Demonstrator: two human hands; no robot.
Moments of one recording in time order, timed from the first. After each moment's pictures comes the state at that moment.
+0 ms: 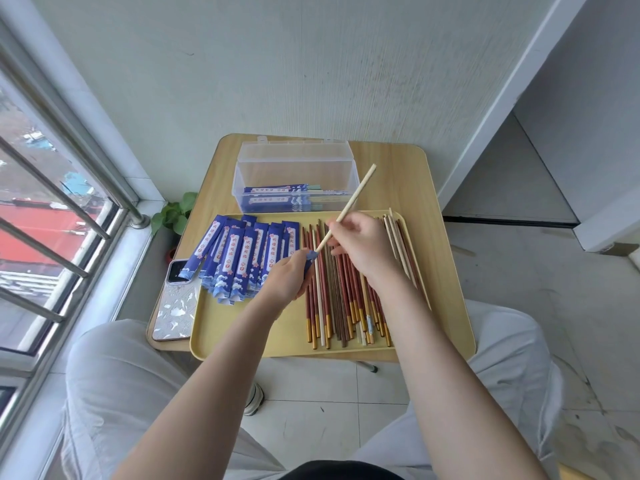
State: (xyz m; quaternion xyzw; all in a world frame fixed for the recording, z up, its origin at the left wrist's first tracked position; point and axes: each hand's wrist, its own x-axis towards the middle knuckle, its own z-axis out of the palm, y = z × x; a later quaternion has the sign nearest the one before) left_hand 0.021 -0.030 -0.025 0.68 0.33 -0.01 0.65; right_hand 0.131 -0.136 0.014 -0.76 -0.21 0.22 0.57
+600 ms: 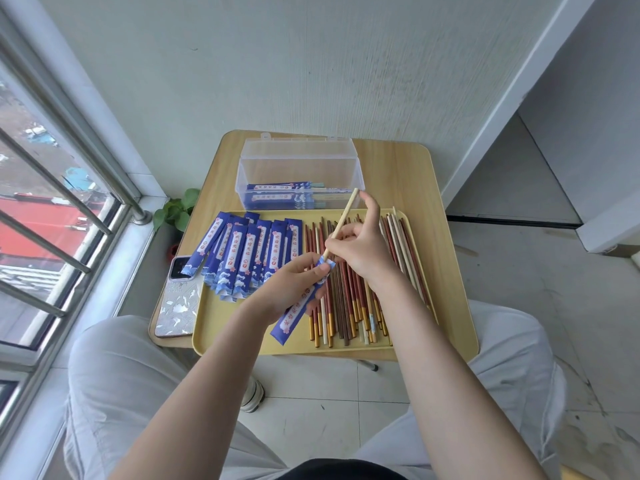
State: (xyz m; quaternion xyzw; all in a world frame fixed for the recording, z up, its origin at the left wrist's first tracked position) left_hand 0.007 -0.024 -0.023 0.68 0.19 -0.08 0.70; right_hand 0.127 -0.136 0.005 -0.77 -0.20 0.24 0.56
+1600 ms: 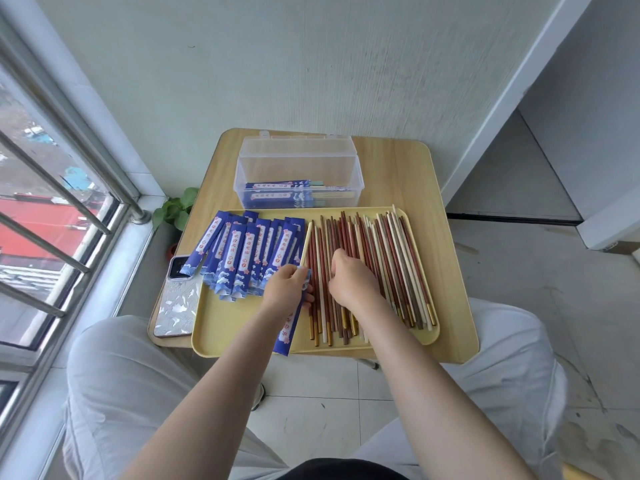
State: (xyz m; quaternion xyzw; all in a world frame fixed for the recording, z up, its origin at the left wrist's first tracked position) left_hand 0.015 -0.035 -0.068 0.65 0.43 0.05 0.62; right_hand 0.101 -0.133 -0.028 -0.93 -0.27 0.22 0.11
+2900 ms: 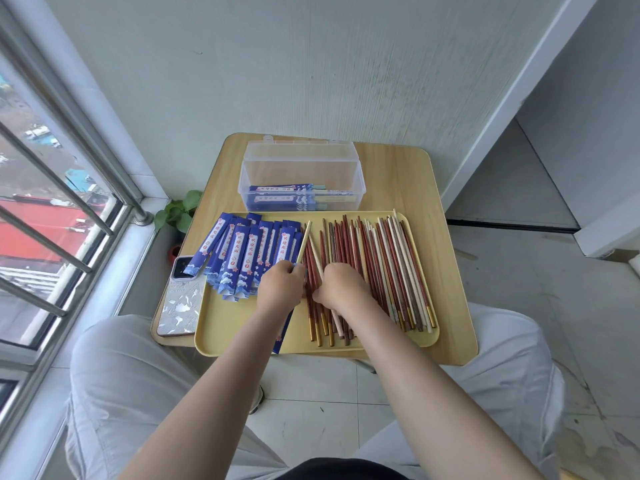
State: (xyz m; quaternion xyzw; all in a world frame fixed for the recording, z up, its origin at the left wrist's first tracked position) left_hand 0.016 -0.027 -0.052 0.73 0.46 0.04 0.50; right_hand 0.092 -0.114 -0.029 -0.91 -0.28 0.29 0.06
